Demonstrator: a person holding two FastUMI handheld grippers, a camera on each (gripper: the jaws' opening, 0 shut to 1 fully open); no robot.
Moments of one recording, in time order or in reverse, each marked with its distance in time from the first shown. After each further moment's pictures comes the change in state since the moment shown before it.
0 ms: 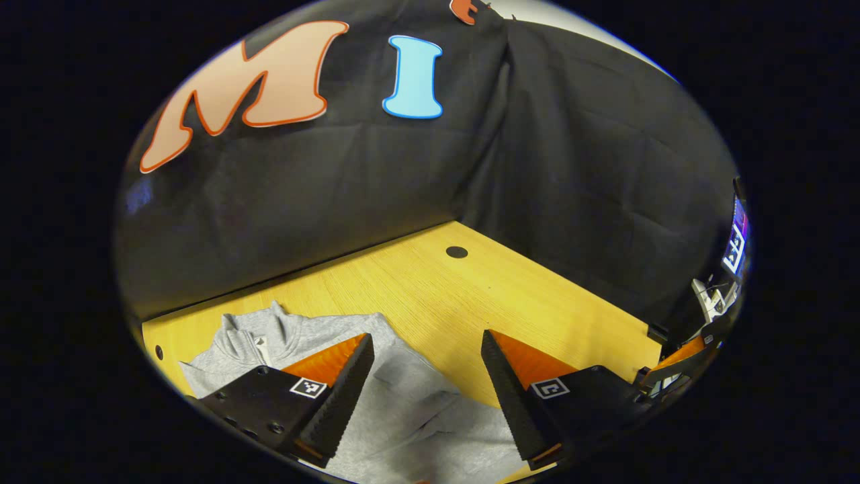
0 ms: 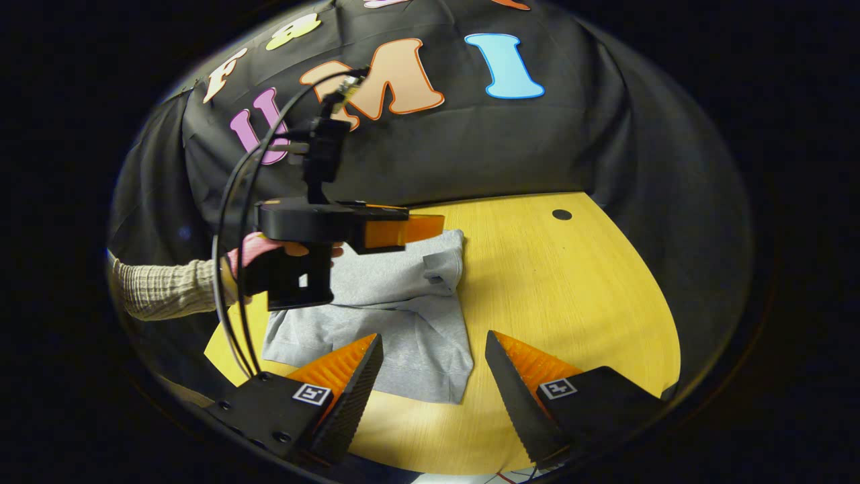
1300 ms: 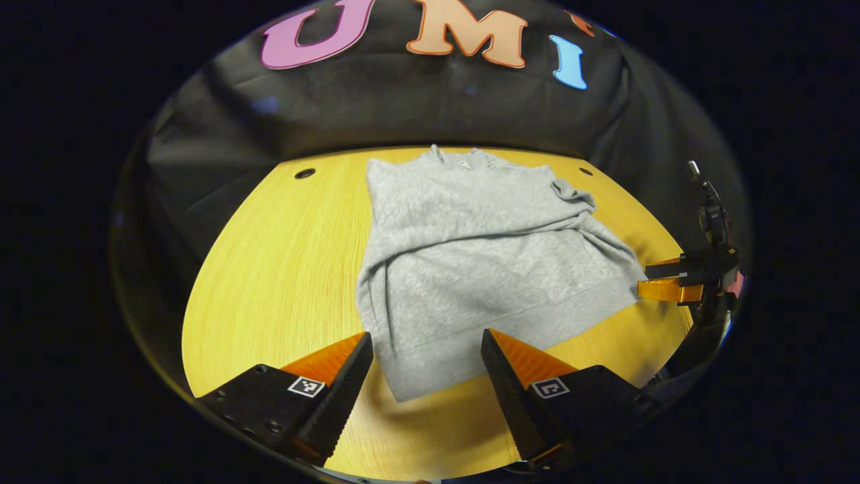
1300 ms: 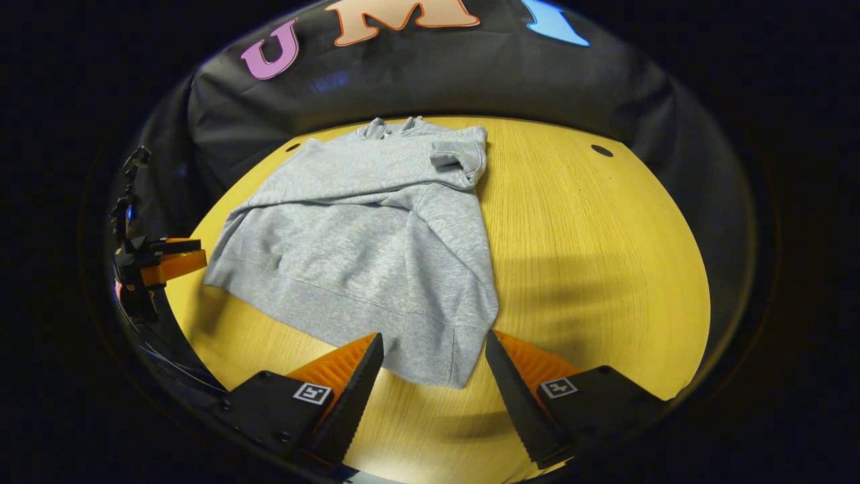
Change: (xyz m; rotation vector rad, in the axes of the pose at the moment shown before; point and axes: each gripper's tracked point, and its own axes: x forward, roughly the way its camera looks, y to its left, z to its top) left arm -0.272 0.110 -0.282 -0.321 0.245 0.464; right arm 0.091 -0.014 -0.129 -0.162 0.291 -0.027
